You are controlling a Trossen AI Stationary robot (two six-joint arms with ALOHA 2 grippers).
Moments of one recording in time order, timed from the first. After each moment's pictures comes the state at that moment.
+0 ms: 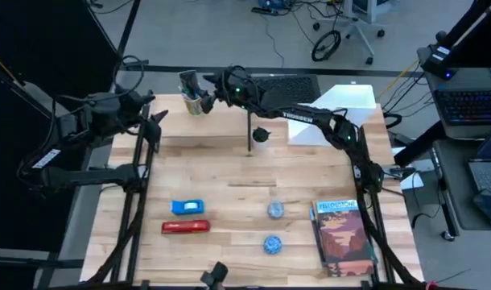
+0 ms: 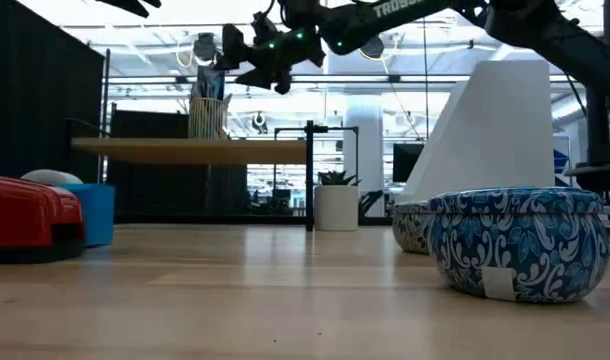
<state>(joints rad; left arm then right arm) 0.44 0.75 1.25 -0.93 -0.35 0.03 -0.38 2.29 2.14 0.10 0.10 0.12</state>
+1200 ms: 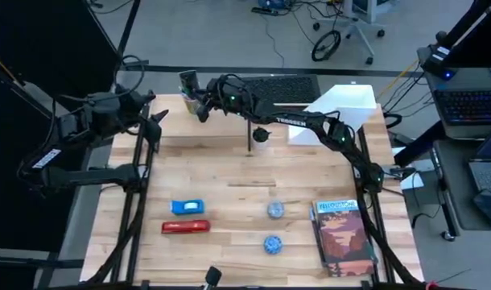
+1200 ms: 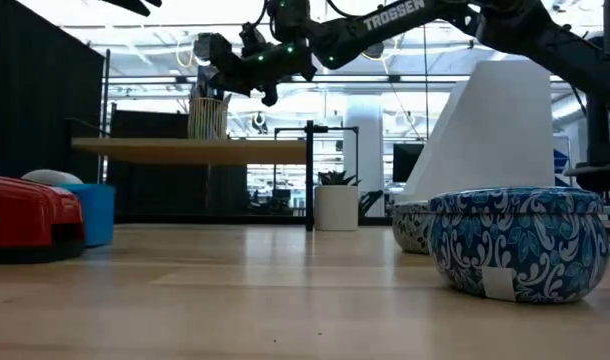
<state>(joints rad) 0.44 0.75 1.25 -0.93 -0.35 0.04 -0.36 2.34 2.14 0.15 0.05 0.12</state>
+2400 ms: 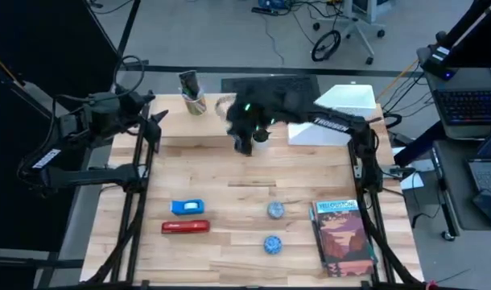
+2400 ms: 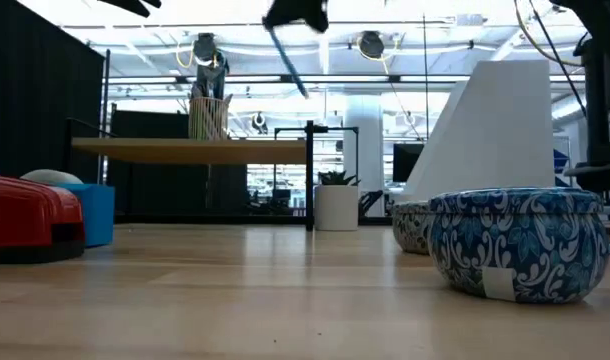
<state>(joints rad) 0.44 0.75 1.25 -0.94 -0.35 0.04 -0.19 2.02 2.26 -1.04 -0.08 -0.07</state>
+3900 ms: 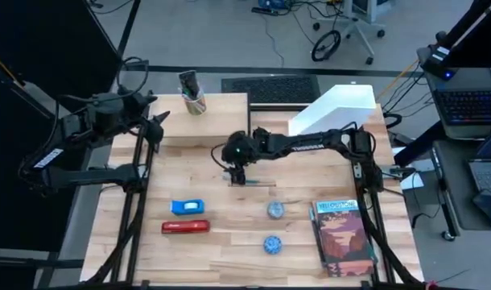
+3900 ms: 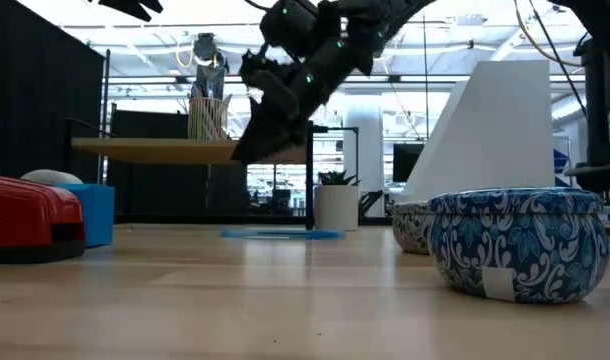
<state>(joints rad) 0.44 0.75 1.23 -0.93 -0.35 0.03 -0.13 2.06 1.61 -0.35 -0.07 -0.11</state>
